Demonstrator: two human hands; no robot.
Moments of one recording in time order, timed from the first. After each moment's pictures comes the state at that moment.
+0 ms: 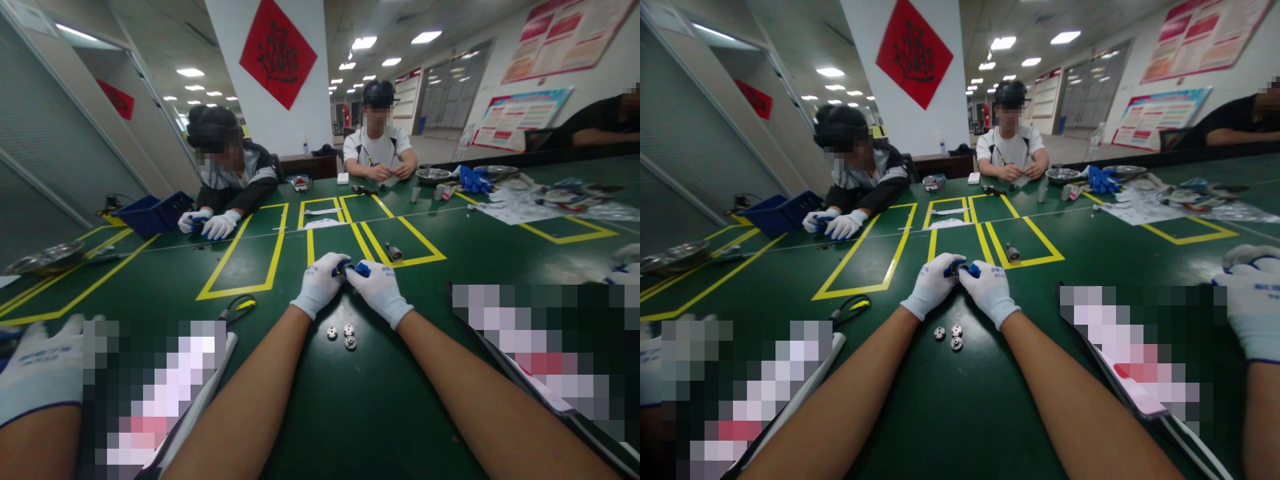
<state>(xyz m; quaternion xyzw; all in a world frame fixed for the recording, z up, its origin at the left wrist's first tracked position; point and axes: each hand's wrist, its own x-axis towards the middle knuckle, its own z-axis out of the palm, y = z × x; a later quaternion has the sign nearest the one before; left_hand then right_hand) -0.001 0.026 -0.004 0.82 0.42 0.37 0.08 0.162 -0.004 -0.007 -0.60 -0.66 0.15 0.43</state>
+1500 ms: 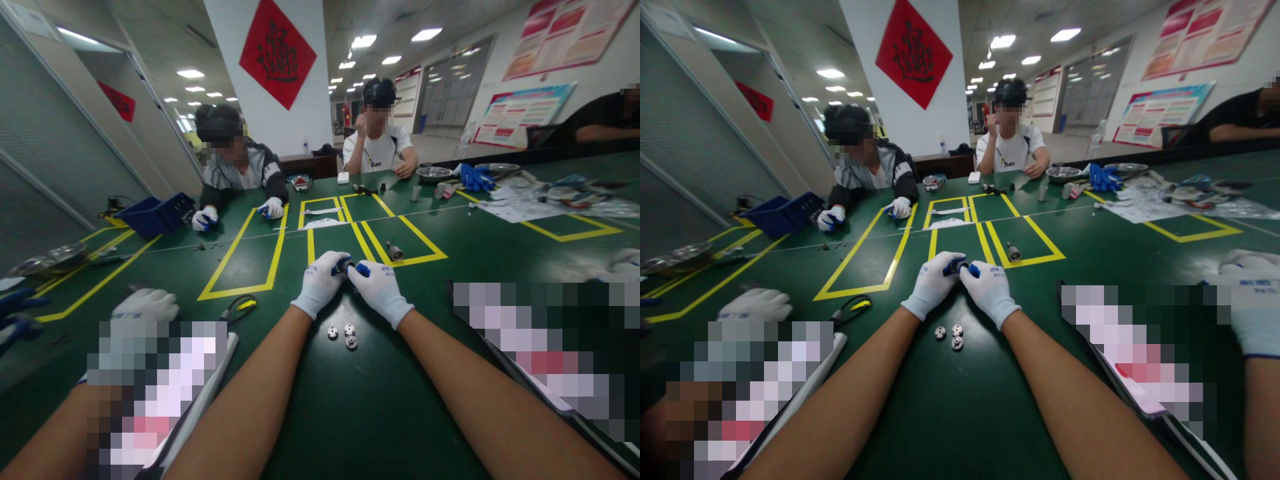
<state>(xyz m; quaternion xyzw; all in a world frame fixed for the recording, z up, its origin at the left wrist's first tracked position) -0.001 0.024 -0.002 0.82 0.41 0.40 0.07 0.161 -0.007 -0.003 -0.60 -0.67 0.14 0.41</state>
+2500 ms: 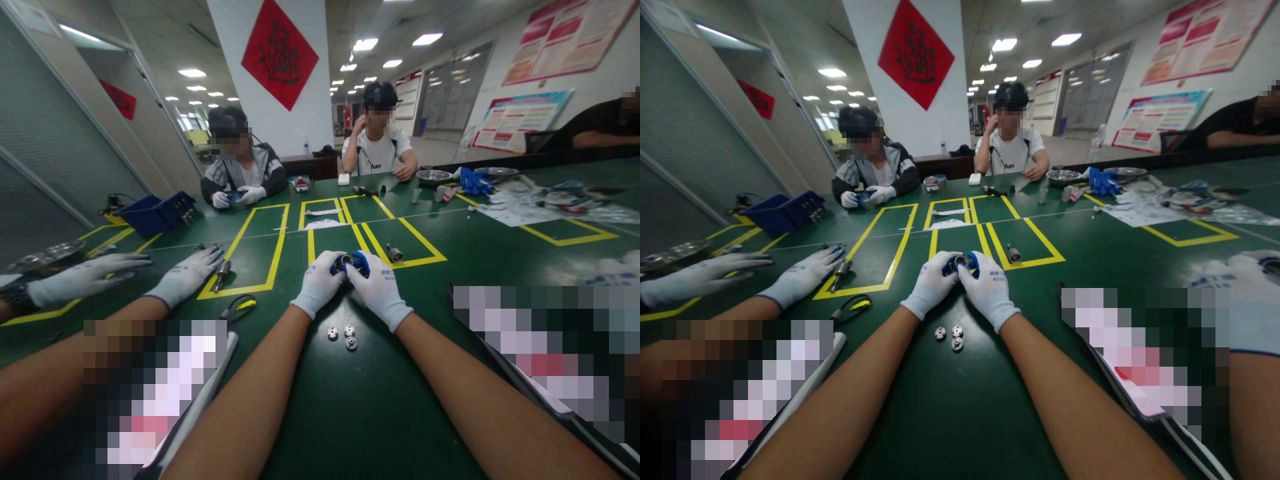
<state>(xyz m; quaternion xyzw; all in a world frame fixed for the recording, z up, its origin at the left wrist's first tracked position) -0.001 0.027 -0.001 0.80 0.45 0.39 0.09 0.160 0.000 -0.012 -0.55 -0.66 0.11 0.50</state>
